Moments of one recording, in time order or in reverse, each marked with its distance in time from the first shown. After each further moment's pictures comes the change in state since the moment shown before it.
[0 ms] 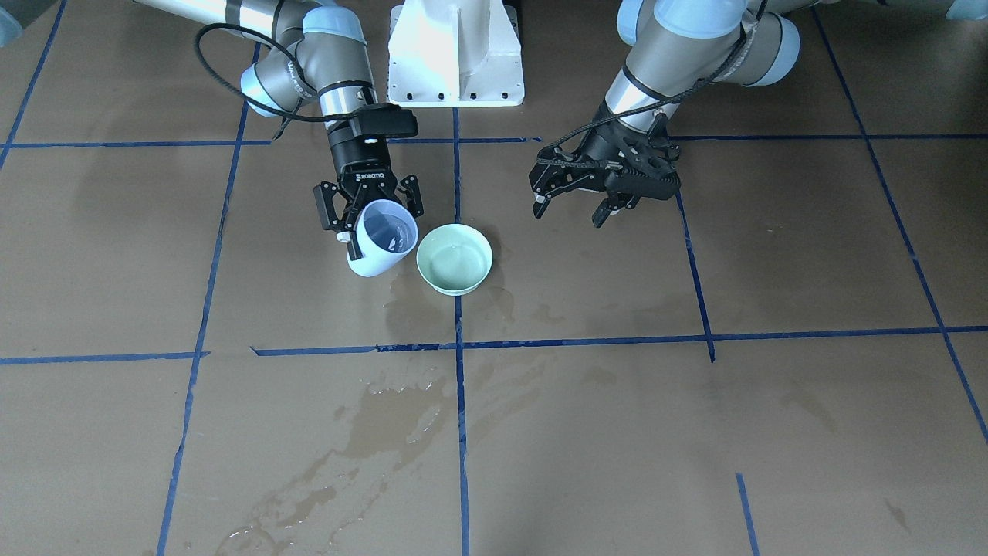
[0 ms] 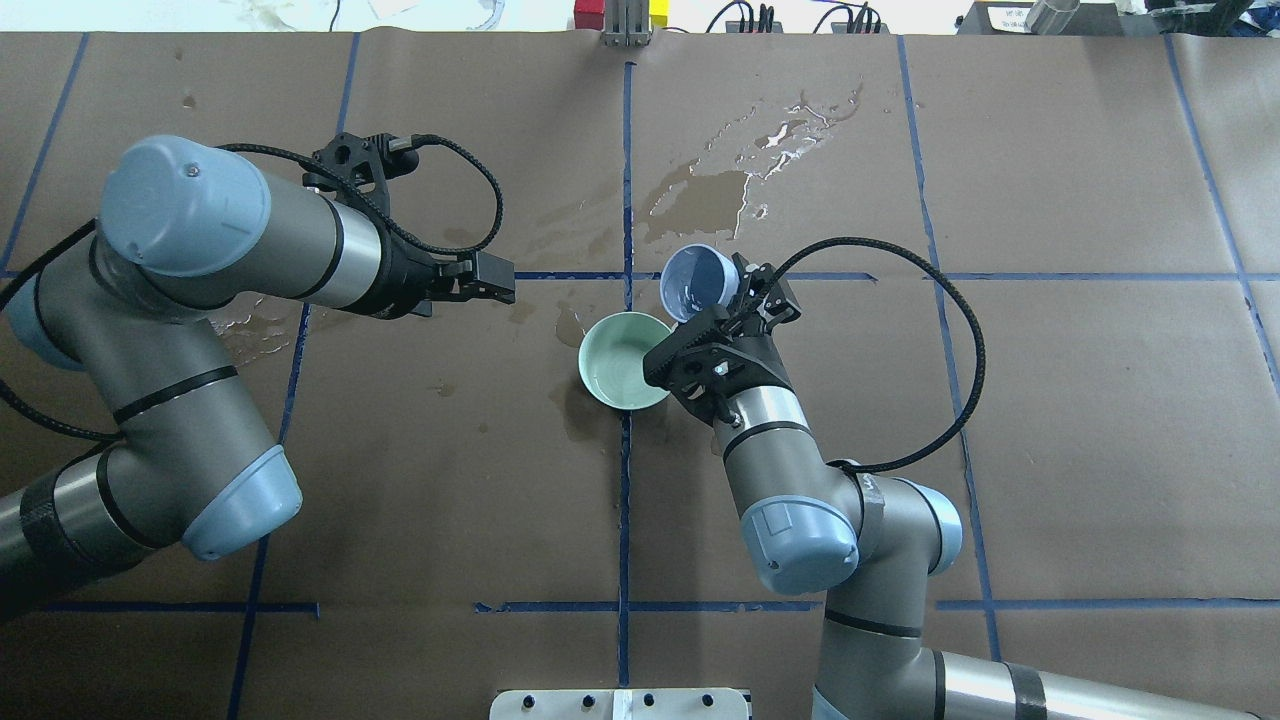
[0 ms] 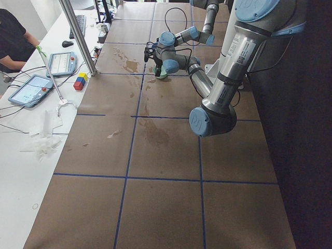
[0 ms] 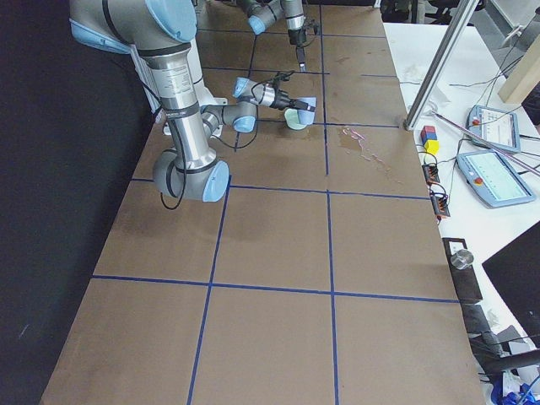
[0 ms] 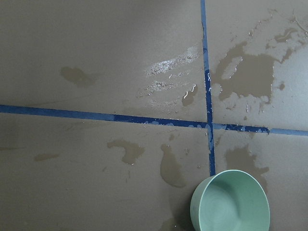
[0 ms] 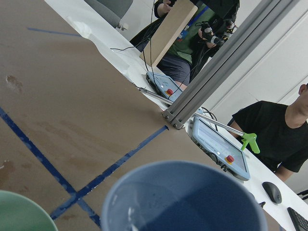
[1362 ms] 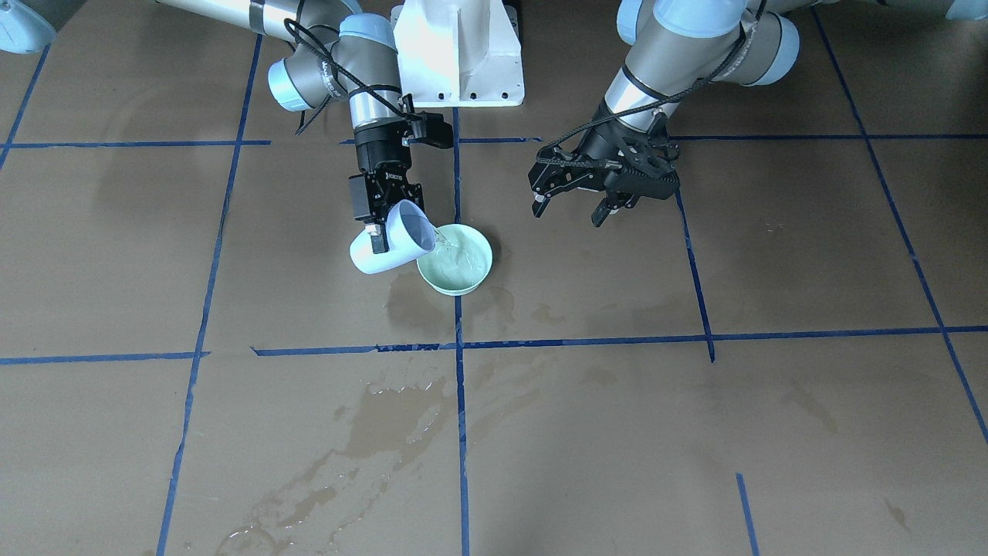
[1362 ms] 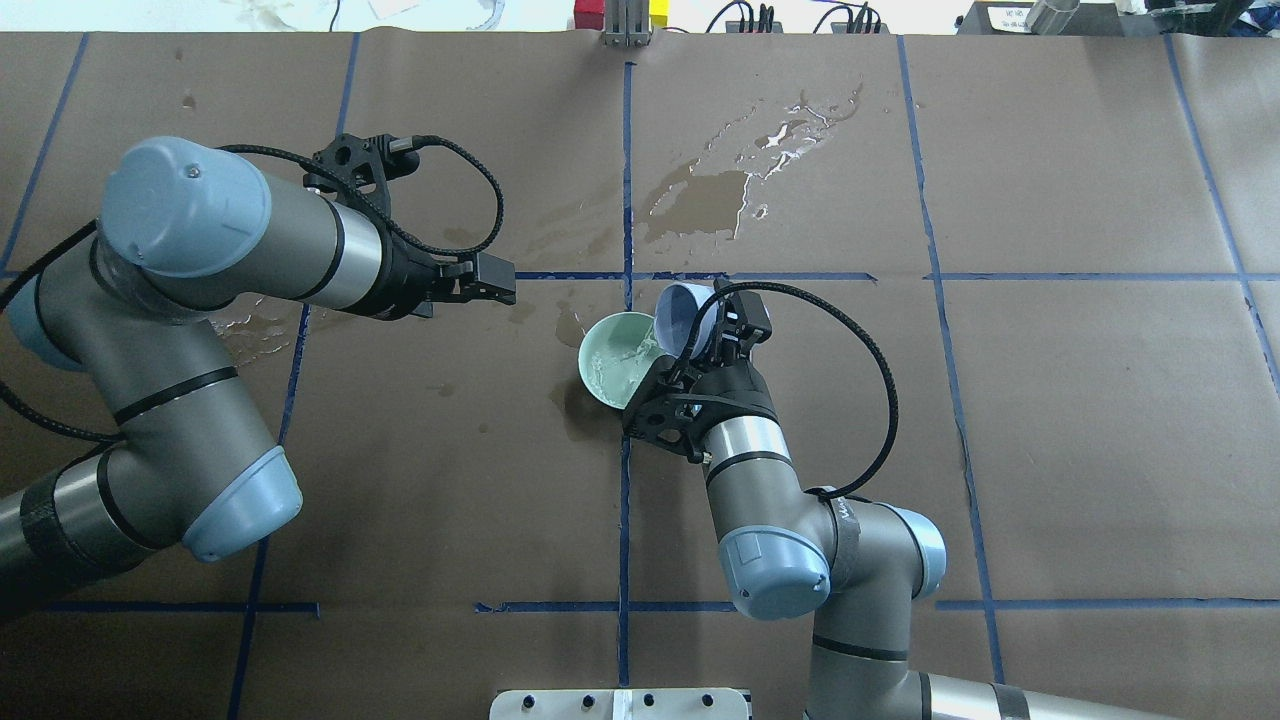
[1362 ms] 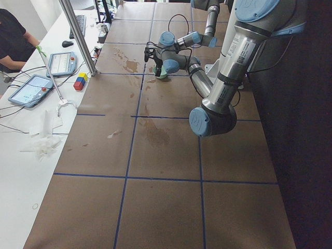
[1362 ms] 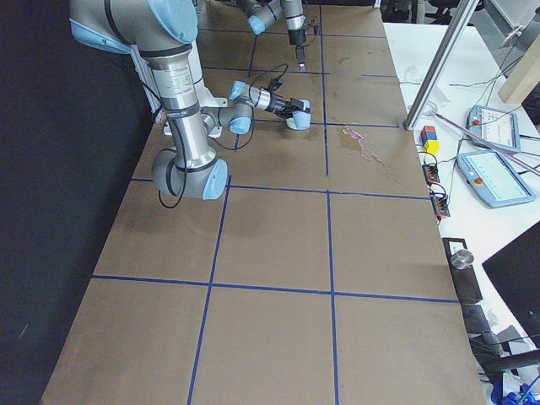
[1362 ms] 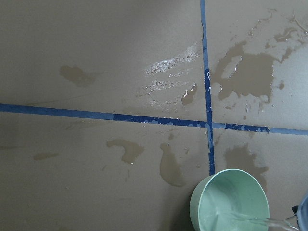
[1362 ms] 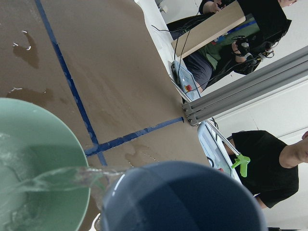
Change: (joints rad) left arm 0.001 0.000 -0.001 0.000 0.000 -0.002; right arm -0.035 0.008 -0.028 -0.059 -0.033 -0.293
